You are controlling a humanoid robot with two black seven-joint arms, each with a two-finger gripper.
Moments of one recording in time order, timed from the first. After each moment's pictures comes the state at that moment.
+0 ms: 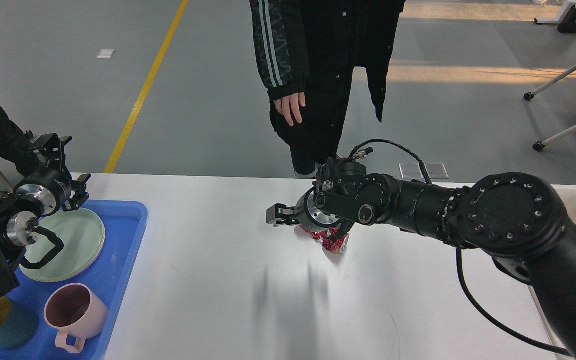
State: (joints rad) left arm -0.85 0.42 -0.23 -0.27 -0.23 -0.24 -0.19; right arm 1.35 0.20 -0.56 0.61 -0.34 0.36 -0.34
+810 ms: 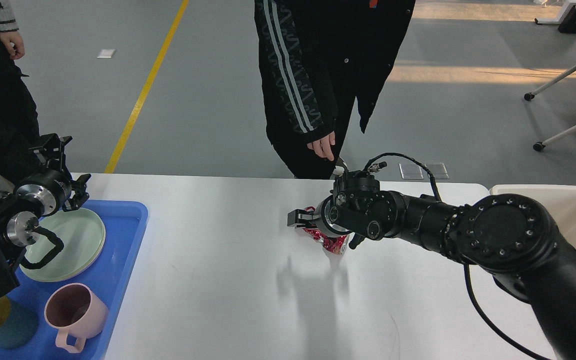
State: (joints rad) left arm -0.85 0.42 -0.23 -0.27 -0.23 -0.24 -0.19; right arm 1.24 0.19 -0.57 0.52 -0.43 0.31 -0.34
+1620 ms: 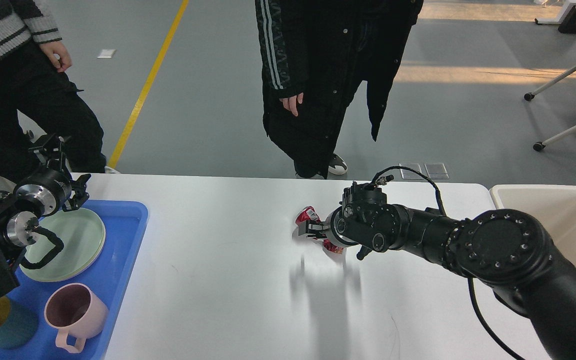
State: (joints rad) left arm -0.85 0.42 -0.23 -0.27 -0.23 -0.24 -0.19; right arm 1.16 0.19 -0.58 0.46 -0.46 0.31 -0.34
